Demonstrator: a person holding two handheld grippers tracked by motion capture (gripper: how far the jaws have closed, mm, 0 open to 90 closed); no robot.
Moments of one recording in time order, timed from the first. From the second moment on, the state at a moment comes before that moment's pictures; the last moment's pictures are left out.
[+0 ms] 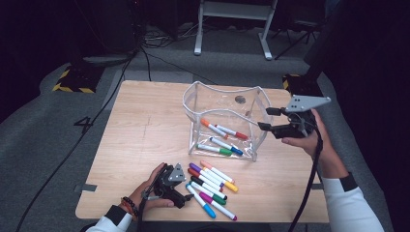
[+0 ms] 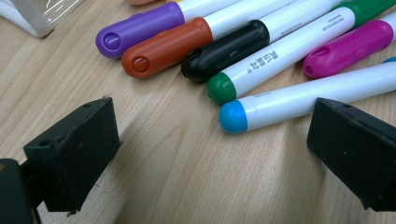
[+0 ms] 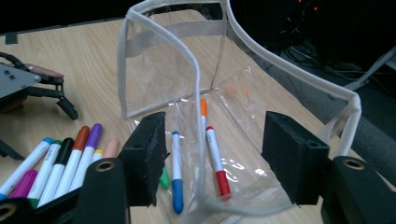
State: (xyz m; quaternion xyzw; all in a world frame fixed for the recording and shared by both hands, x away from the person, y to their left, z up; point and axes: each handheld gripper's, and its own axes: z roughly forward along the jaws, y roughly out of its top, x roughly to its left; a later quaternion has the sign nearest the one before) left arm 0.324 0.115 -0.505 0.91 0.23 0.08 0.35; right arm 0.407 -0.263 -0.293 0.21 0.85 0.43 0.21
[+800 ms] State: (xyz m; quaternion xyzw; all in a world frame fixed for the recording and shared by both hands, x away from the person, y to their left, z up) left arm 0.325 0.115 -0.505 0.91 0.23 0.08 0.35; right arm 0.357 -0.221 -0.447 0.20 0.89 0.40 0.12
